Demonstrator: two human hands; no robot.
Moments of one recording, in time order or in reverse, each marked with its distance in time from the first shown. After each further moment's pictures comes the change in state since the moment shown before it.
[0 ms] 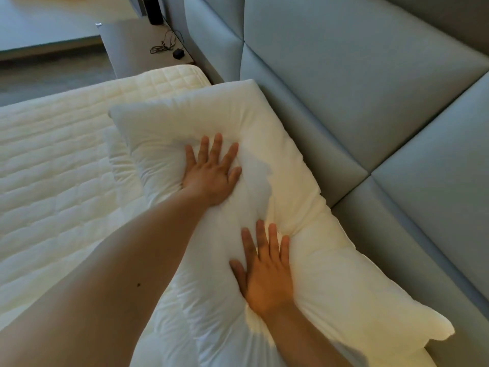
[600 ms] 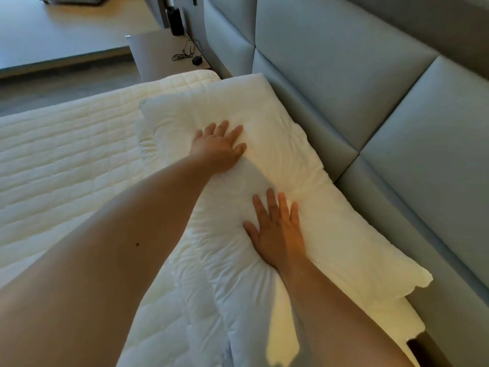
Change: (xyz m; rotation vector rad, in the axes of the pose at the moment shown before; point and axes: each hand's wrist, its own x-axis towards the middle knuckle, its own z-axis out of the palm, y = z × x) left_hand -0.040 0.001 -0.071 -0.003 -0.055 -0.031; right_hand -0.003 0.006 -0.044 -0.079 -0.088 -0.020
